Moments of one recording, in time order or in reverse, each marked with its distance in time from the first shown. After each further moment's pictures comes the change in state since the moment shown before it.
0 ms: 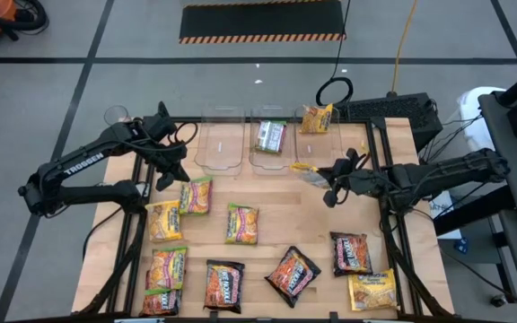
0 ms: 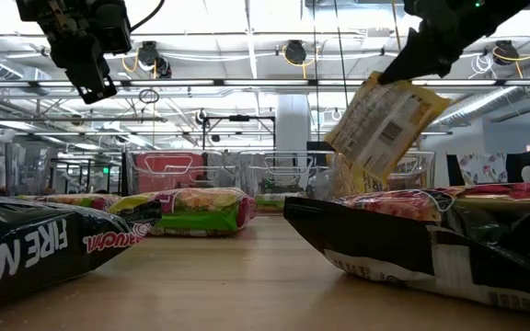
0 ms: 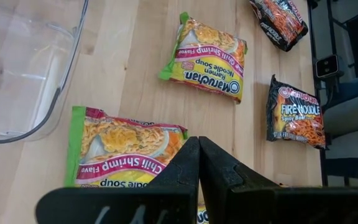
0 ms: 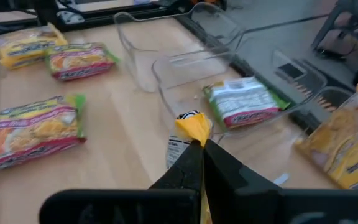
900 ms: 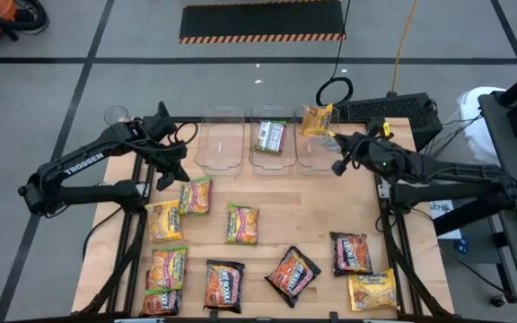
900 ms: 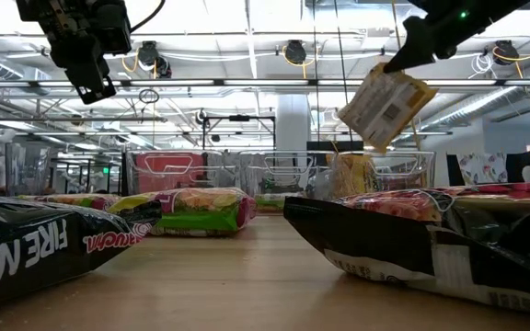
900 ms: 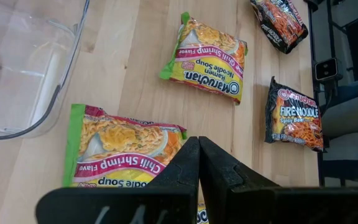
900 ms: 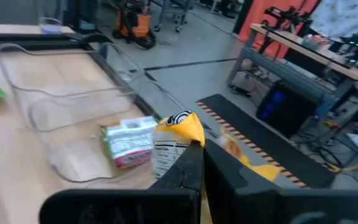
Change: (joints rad) left arm 0.000 0.000 0.000 0.000 0.000 -0.020; right arm -0.309 -0.159 0.000 0.079 0.042 -0.373
